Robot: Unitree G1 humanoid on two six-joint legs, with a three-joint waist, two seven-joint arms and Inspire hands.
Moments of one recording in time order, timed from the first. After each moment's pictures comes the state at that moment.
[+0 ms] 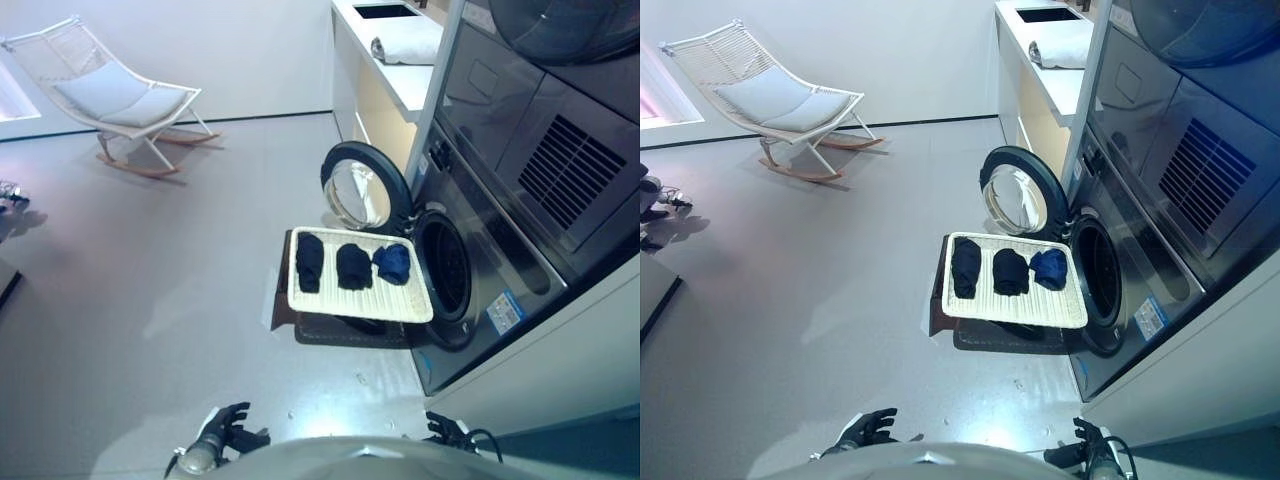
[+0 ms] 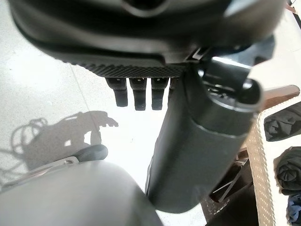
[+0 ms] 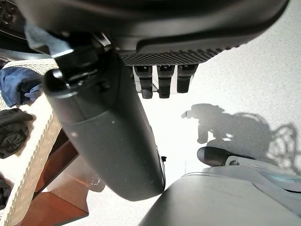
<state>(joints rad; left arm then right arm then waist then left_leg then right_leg) 0.03 0.21 -0.32 1.31 -0.08 -0.24 0.03 0.08 -0.21 0.17 1.27 0.03 -0.17 -0.18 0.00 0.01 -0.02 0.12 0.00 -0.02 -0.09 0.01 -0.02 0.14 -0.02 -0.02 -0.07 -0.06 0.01</state>
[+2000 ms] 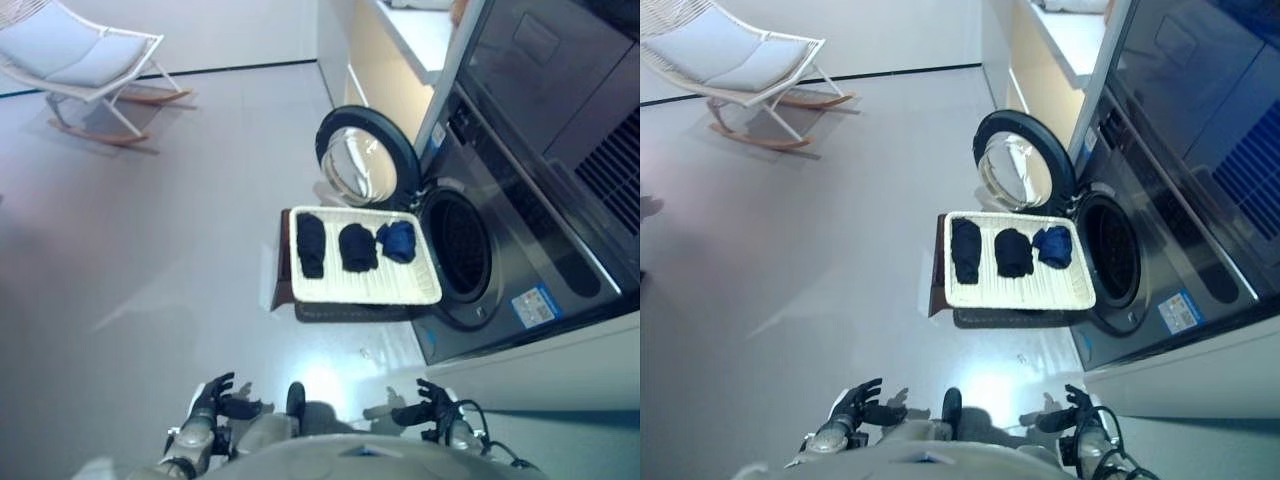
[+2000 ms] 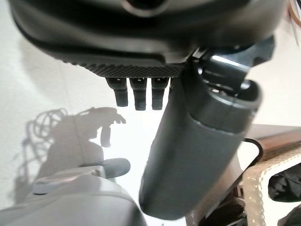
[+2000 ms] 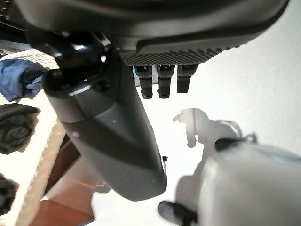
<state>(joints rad) -0.04 0.21 -0.26 1.31 -0.21 -0.24 0.10 -0.03 -0.17 0.20 1.29 0.10 -0.17 -0.21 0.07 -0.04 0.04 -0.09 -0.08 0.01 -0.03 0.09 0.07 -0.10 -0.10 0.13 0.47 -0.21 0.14</state>
